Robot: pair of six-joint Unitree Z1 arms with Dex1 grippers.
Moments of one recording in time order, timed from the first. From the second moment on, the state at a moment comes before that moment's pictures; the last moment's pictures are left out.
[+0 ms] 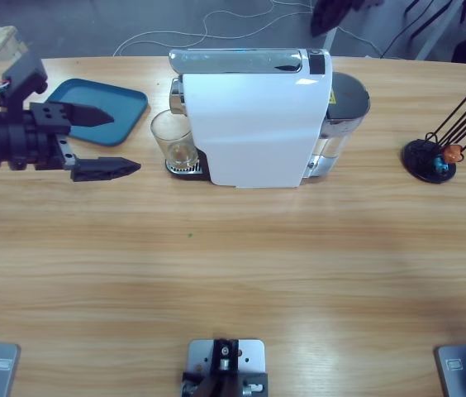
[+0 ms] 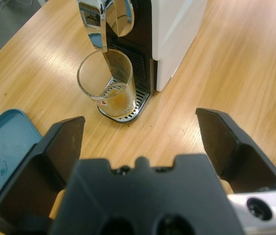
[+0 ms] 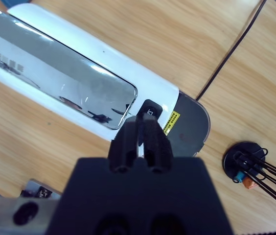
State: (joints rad) arm 0 -0.57 1.44 -0.67 -0.11 -0.39 0.39; arm 1 0.65 2.09 -2.35 1.37 -0.03 0.12
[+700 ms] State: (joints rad) arm 0 -0.57 1.44 -0.67 -0.11 -0.39 0.39; arm 1 0.62 2.12 -2.34 1.37 -0.03 0.11
